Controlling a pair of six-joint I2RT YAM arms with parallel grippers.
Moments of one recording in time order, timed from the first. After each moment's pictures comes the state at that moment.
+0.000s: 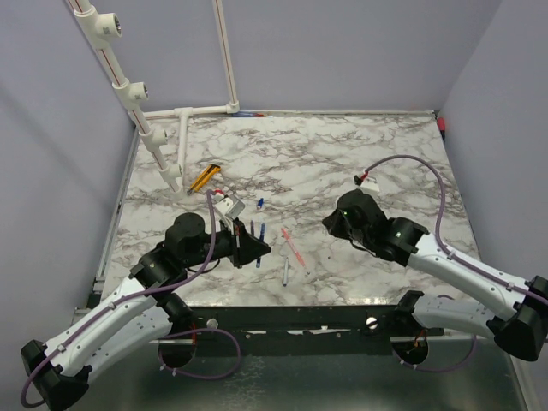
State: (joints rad) left arm -0.76 0.61 0.59 -0.24 0.38 -0.45; right arm 0.86 1.08 0.83 -0.57 0.43 0.93
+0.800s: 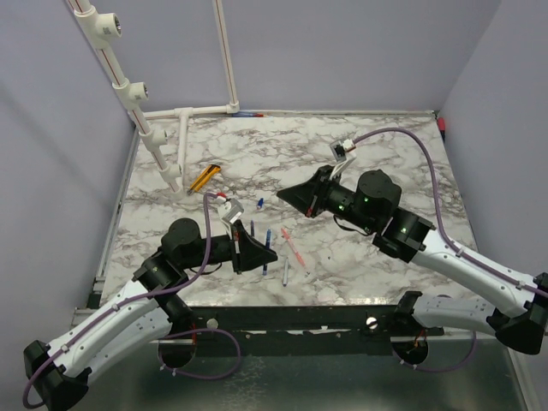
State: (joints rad) left arm -0.76 0.59 0.51 -0.02 0.58 -0.57; right arm 0.92 1.07 1.03 -0.02 -0.02 0.63
